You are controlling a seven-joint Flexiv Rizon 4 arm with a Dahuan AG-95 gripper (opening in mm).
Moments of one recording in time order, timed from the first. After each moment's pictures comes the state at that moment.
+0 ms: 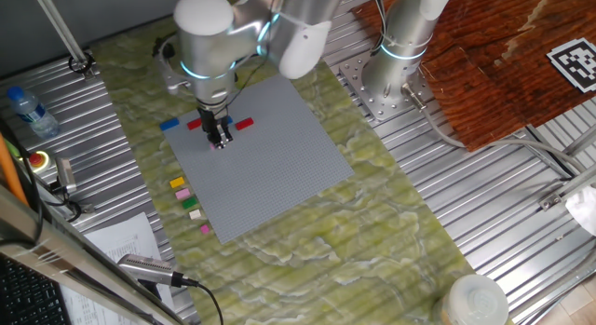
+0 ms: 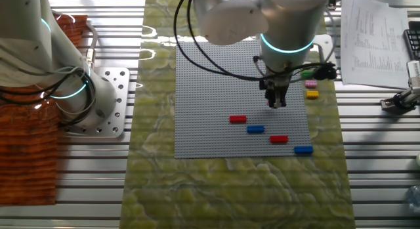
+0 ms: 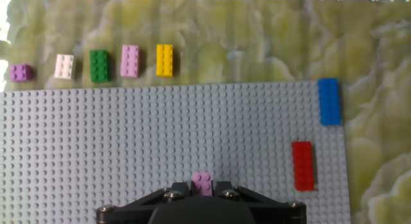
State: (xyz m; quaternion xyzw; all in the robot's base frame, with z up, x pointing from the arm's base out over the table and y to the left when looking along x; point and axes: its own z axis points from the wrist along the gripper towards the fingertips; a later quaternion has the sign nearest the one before) arm 0.533 -0.012 0.038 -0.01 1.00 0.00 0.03
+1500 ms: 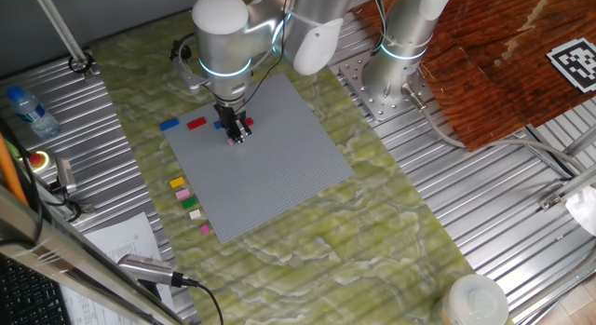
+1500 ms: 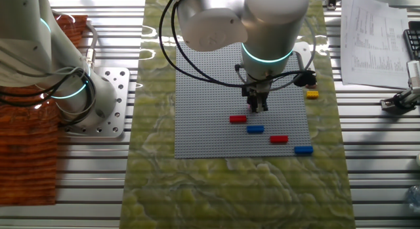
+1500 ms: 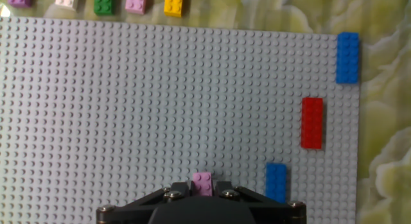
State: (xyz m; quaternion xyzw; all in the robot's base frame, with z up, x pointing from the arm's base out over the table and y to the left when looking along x) arm 0.482 -0.017 0.020 -0.05 1.00 -0.01 0.02
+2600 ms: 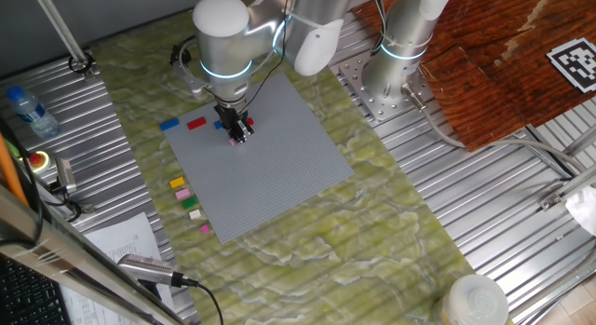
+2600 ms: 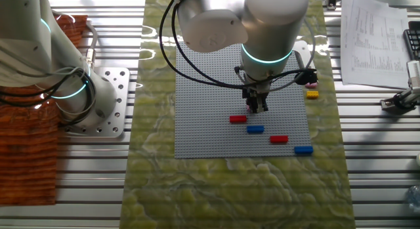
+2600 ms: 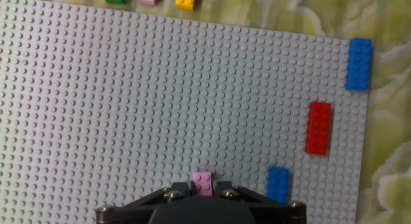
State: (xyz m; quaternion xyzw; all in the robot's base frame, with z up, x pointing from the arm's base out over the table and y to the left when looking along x) arm 0.481 -0.018 0.015 -0.08 1.00 -0.01 0.02
